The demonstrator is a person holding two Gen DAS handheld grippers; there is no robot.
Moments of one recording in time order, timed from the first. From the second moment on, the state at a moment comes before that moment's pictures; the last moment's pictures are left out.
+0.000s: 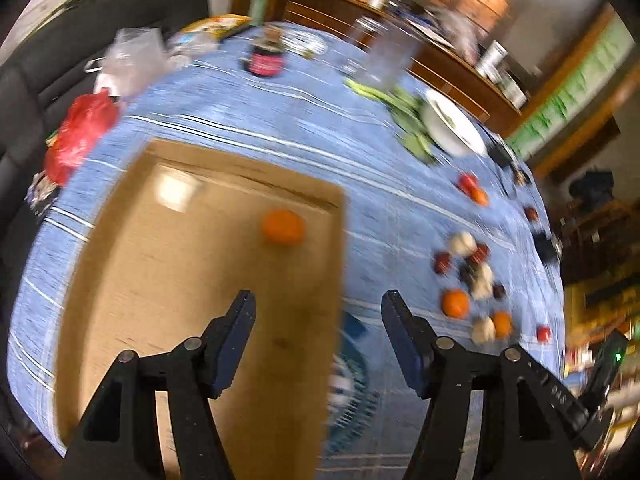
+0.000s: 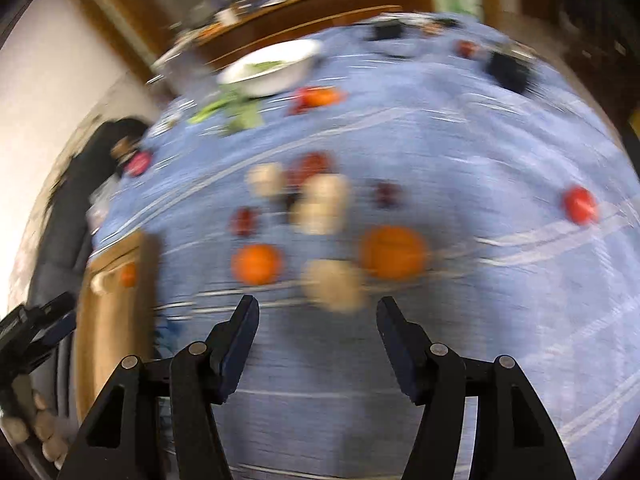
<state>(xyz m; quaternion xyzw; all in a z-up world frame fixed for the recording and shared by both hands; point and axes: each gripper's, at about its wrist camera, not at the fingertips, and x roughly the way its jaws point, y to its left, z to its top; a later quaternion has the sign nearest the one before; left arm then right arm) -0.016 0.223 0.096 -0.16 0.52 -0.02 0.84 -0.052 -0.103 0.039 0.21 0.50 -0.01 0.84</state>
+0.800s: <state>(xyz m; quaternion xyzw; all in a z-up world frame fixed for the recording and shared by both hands) -0.050 0.048 0.055 -0.05 0.55 -0.11 0.83 -0.074 -0.243 0.025 0.20 0.49 -0.05 0.85</state>
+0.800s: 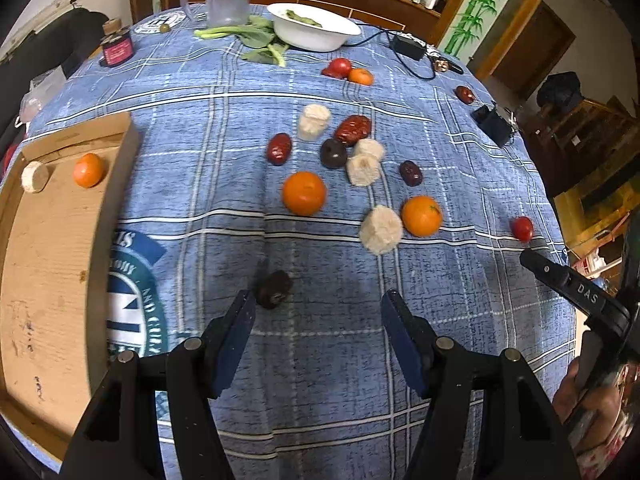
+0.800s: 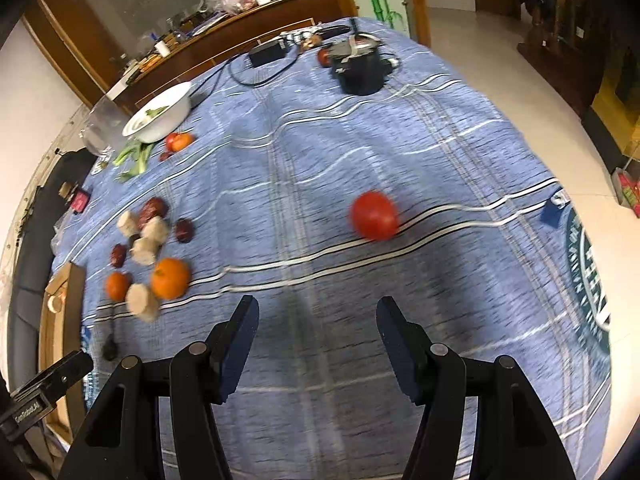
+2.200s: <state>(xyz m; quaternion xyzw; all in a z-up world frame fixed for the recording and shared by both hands) -0.019 0.005 0.041 -0.03 0.52 -0.14 0.84 -0.052 -0.263 0.024 0.15 0.48 -0.07 0.86</state>
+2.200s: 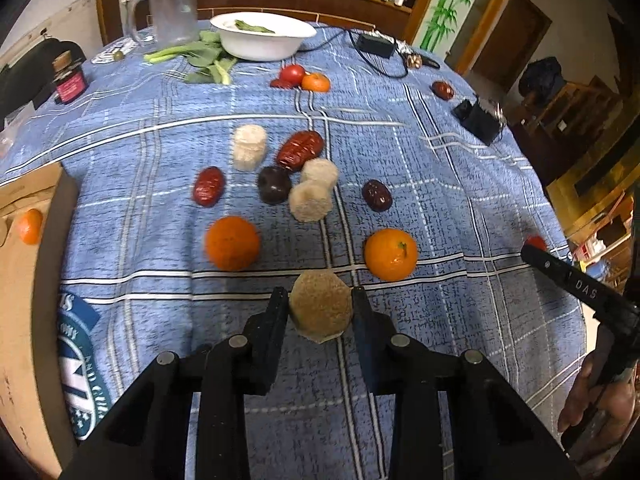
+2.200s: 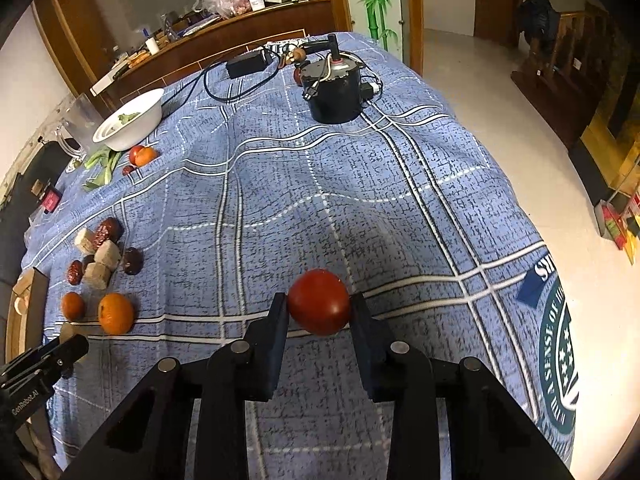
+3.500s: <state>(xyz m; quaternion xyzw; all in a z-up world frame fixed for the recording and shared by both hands) 0.008 0.353 0.050 -0.13 0.52 0.04 0.85 0.022 0.161 0.048 0.06 0.53 0.21 0.82</state>
